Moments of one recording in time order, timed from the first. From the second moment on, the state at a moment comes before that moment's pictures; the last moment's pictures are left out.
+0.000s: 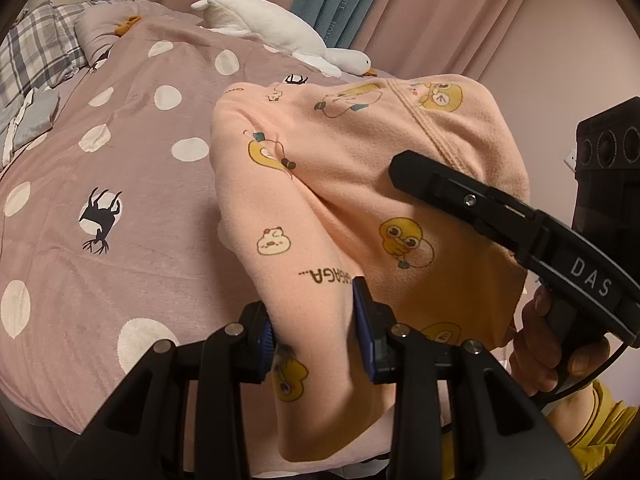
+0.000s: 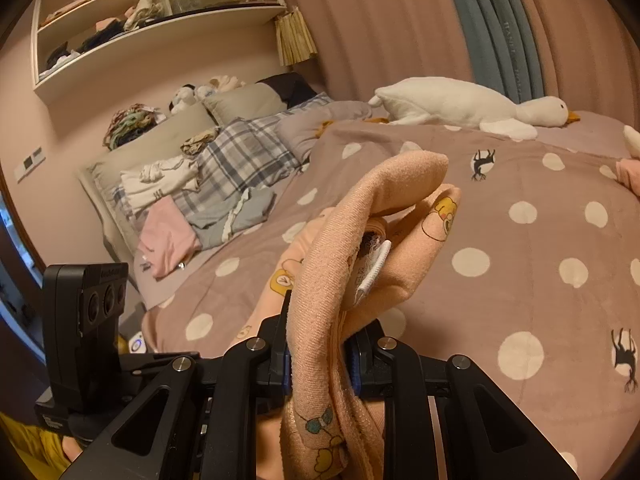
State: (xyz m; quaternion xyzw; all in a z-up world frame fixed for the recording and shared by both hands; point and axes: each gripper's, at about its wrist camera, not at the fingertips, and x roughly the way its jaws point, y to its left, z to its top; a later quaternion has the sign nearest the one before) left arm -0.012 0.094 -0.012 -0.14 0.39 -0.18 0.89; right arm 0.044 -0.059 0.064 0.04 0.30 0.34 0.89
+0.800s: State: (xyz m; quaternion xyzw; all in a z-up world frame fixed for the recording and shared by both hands) left arm 0.008 0.116 -0.029 -0.16 0.40 -0.16 0.89; right arm 0.062 -0.030 0.051 0.02 0.32 0.35 0.88
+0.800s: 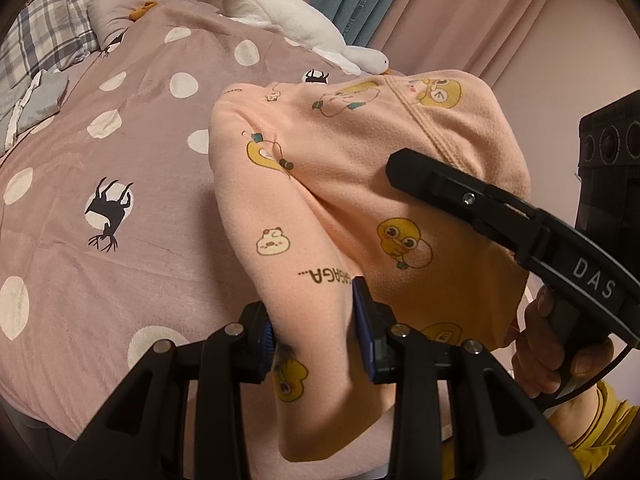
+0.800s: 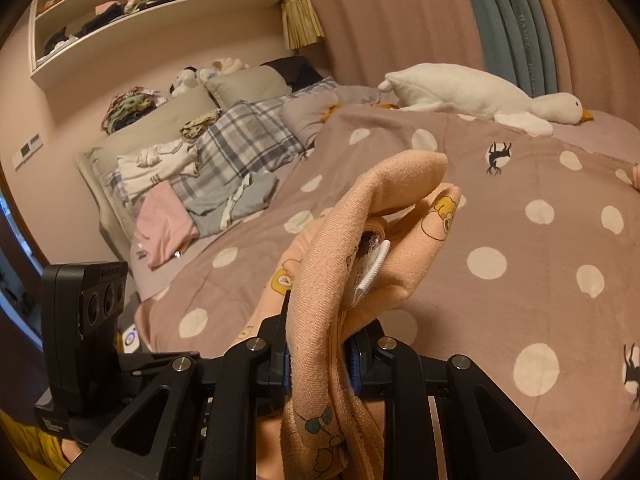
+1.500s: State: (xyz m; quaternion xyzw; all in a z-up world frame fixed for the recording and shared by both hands) left arm 0.054 0.106 -0.049 -0.14 0.43 -0.16 0.88; right arm 0.095 -0.038 0.032 0.05 0.33 0.34 0.88
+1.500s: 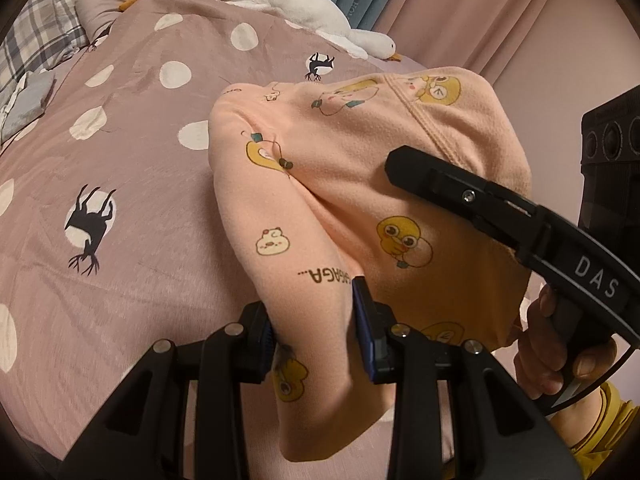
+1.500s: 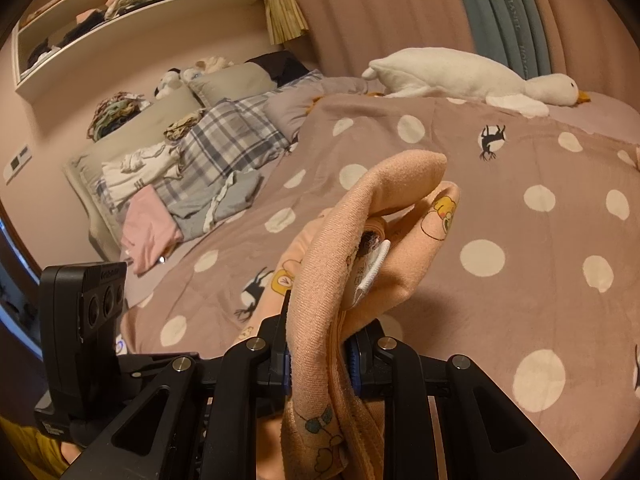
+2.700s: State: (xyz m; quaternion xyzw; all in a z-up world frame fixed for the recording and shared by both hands) left arm 0.117 0.082 -0.066 -0.11 0.45 -0.16 0.87; right arm 0.156 -0.065 0.011 0.08 0.35 0.33 0.87
